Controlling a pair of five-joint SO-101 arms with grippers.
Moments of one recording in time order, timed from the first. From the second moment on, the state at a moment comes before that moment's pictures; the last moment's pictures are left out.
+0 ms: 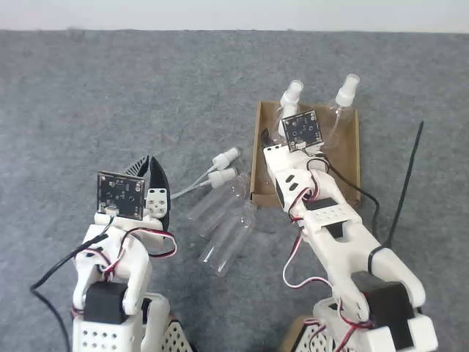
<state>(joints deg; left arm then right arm) -0.5 -93.3 75.4 52.0 -0.7 -18.0 -12.0 60.7 -17.3 4.6</state>
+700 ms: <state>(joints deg) -0.5 -93.3 75.4 52.0 -0.7 -17.8 -11.7 60.9 -17.1 4.8</state>
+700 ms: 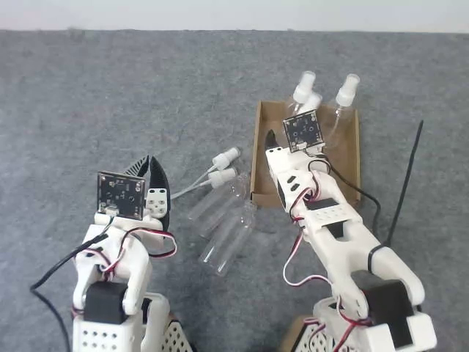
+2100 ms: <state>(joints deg) -0.5 -93.2 76.3 52.0 -0.7 -18.5 -33.0 59.0 4.2 5.3</state>
